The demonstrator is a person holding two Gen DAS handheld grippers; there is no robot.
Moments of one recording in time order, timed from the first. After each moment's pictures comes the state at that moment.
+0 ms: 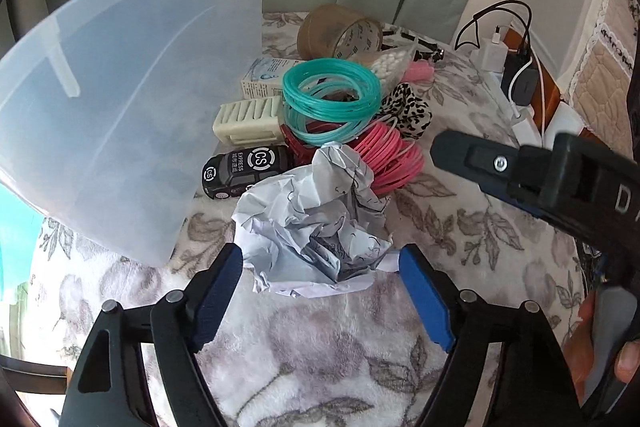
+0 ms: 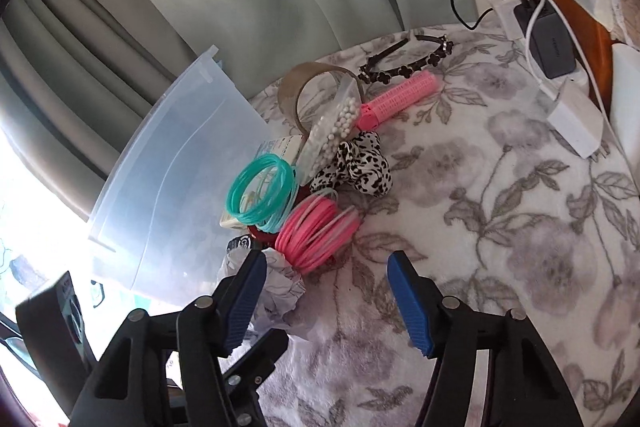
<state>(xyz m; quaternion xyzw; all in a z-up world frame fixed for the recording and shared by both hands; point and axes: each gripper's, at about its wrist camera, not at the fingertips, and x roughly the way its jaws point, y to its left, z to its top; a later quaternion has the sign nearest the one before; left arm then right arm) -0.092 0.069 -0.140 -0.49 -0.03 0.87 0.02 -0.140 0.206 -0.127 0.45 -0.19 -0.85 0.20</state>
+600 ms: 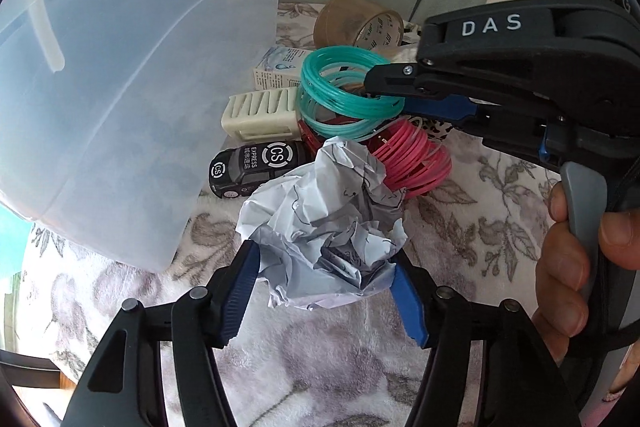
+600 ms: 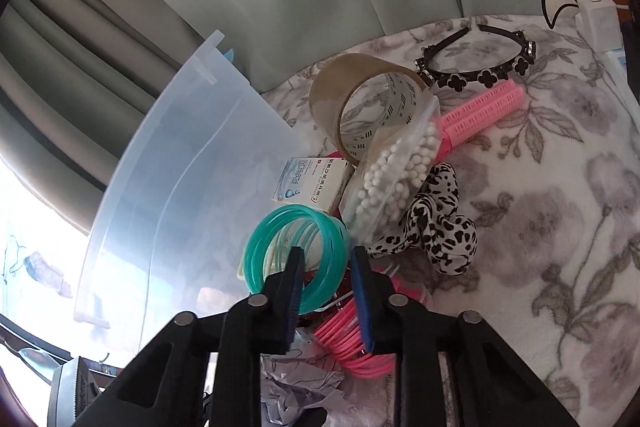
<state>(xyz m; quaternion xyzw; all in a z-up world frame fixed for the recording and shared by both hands) -0.096 0.052 -0.144 -0.49 -0.05 0.87 0.02 -0.196 0.166 -0.143 0.47 -0.20 -0.82 0.24</state>
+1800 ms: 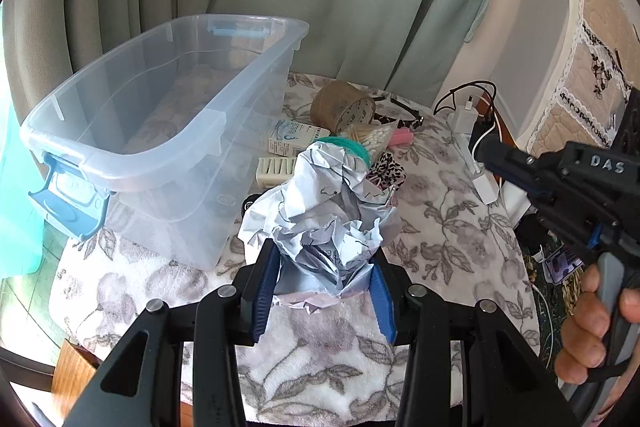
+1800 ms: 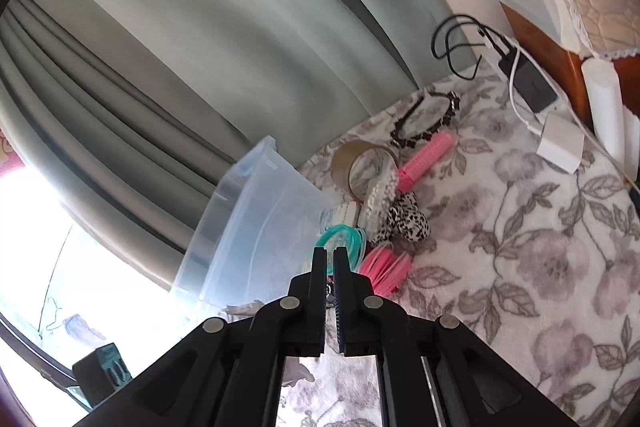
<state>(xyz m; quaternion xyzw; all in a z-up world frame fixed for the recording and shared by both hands) -0.041 0.034 -0.067 -0.41 -0.08 0.91 0.04 -0.092 0.230 -0.088 0.38 -0.31 -0.85 0.20</state>
